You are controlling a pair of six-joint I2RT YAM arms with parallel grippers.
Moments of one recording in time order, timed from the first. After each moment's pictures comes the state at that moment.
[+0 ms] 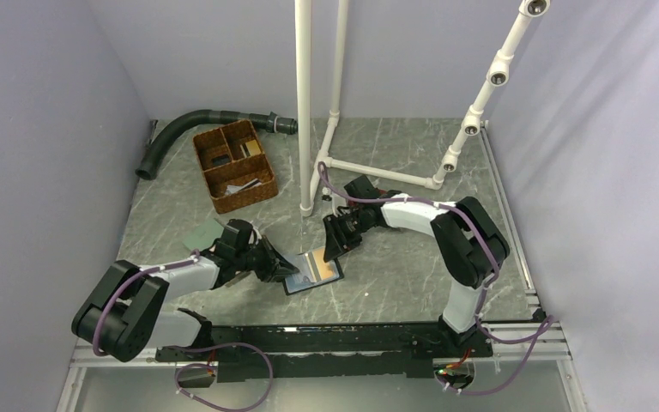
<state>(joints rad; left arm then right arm) -0.46 1.30 0.33 0.17 0.53 -1.21 0.61 1.82 1.05 -0.36 -0.72 0.18</state>
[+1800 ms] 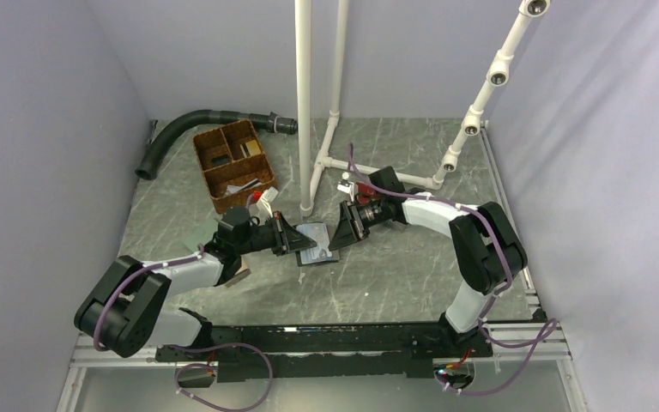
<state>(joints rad) -0.50 1.32 0.38 0.69 0.68 -1.01 0.47 1.72 0.97 -0.24 -1.10 0.23</state>
